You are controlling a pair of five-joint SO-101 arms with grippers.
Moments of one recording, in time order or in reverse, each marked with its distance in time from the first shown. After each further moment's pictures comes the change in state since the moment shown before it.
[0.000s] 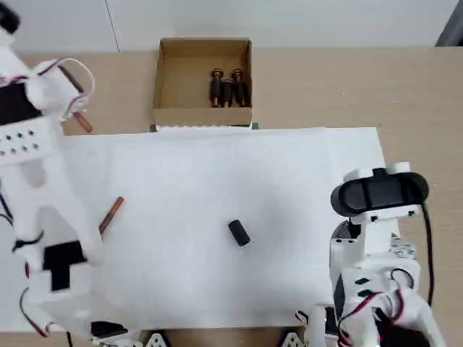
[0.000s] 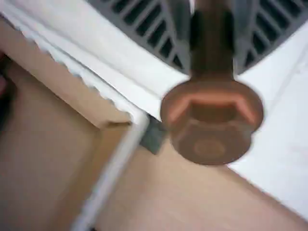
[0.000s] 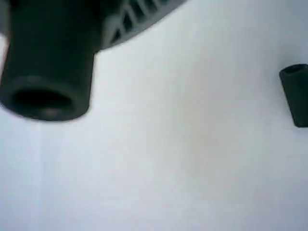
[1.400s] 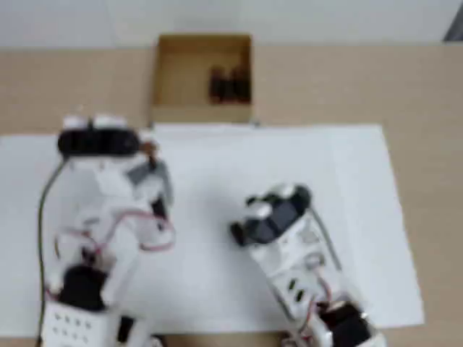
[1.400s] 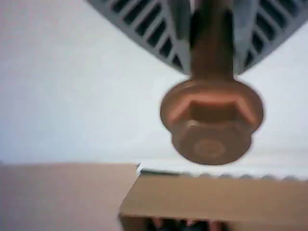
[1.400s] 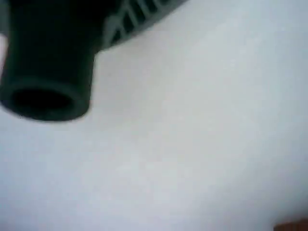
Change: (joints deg) left arm 26.1 -82.3 101.5 -45.2 -9.3; right arm -38.1 -23.2 47.9 -38.5 -6.9
